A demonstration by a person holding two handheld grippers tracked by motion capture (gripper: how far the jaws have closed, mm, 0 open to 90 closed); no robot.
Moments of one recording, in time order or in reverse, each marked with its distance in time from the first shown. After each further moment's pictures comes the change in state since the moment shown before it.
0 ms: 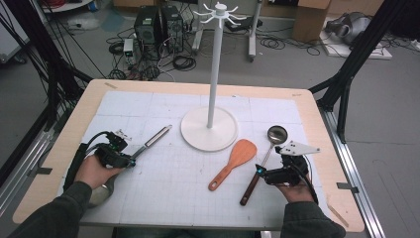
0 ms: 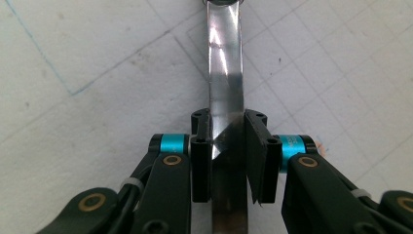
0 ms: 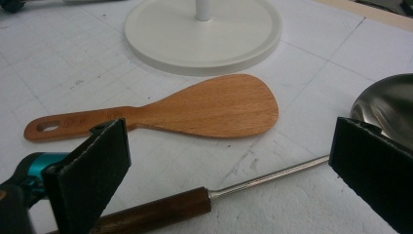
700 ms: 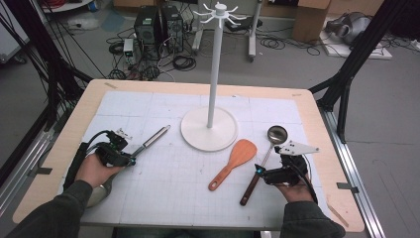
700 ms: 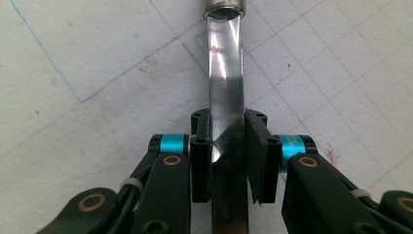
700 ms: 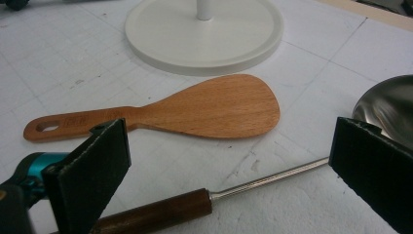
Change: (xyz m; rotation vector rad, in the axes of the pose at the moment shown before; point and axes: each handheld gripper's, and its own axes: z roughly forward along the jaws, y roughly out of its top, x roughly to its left) left arm 0.001 0.004 0.003 -0.012 0.011 0.007; right arm 0.001 0.001 0.001 0.003 0.002 -0.005
